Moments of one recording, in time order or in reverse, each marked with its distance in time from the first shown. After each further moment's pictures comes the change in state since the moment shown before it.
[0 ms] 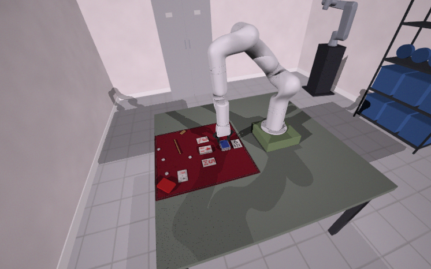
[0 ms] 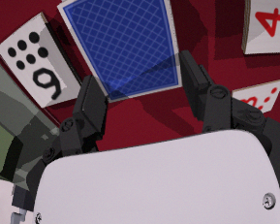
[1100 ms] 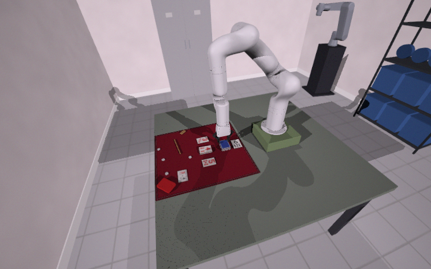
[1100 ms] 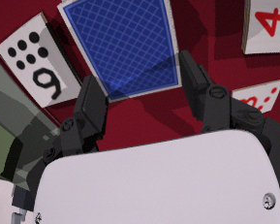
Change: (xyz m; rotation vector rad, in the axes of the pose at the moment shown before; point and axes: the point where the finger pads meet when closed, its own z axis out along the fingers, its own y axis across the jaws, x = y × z) arm 0.000 0.000 0.000 0.000 0.000 0.000
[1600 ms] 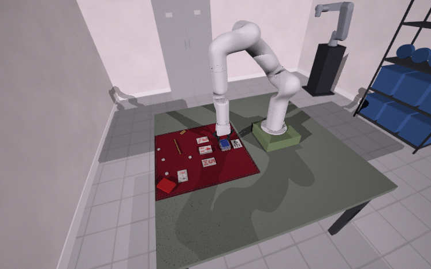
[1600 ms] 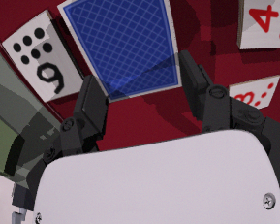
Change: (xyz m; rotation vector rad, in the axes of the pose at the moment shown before) arm 0.000 0.000 -0.009 0.000 0.000 0.000
